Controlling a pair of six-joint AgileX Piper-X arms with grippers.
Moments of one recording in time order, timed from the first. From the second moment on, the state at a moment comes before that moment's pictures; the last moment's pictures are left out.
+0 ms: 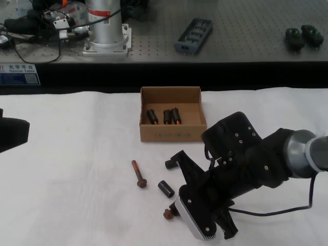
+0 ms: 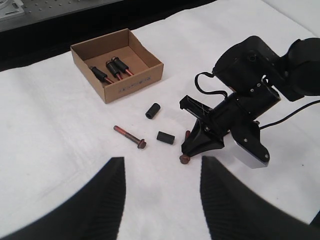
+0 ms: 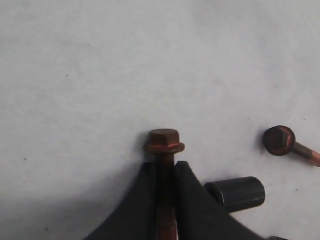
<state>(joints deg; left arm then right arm) -10.3 38.5 -52.2 44.4 28.1 9.2 41.7 104.6 -51.6 13.8 -19.3 -93.6</state>
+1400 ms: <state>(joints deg) -10.3 44.7 -52.2 48.3 26.3 -4.5 45.1 73.2 -51.6 28.0 -14.6 -7.8</state>
